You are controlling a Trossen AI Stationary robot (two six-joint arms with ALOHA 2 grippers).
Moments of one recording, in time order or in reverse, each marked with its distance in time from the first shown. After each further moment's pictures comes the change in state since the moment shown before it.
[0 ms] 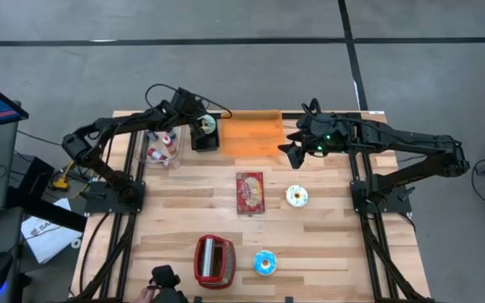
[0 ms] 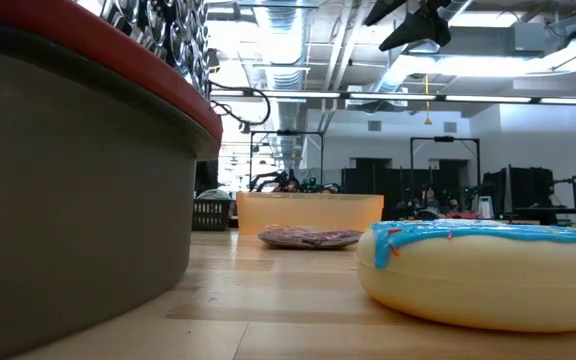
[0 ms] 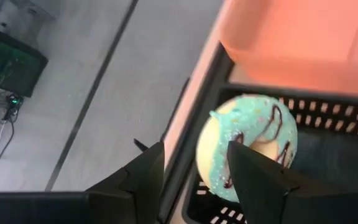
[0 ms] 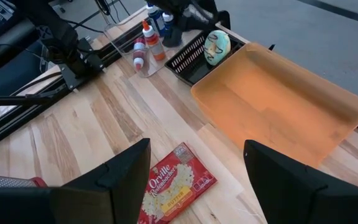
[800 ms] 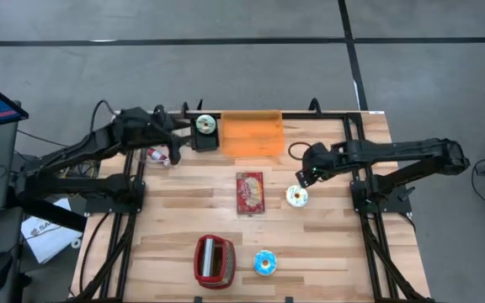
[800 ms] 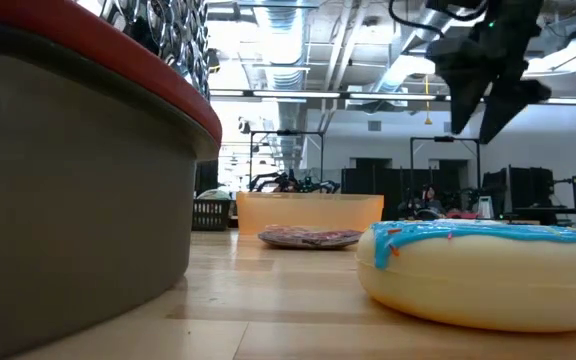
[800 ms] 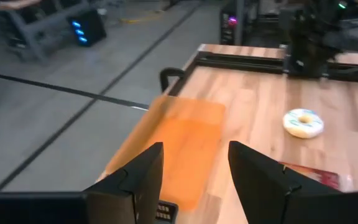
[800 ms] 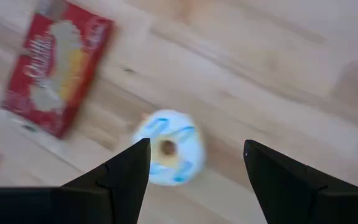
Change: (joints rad) left arm -0.445 -0.727 0.000 -0.319 0.038 -0.478; right arm 0.084 0.000 -0.305 -0.323 -0.030 0.550
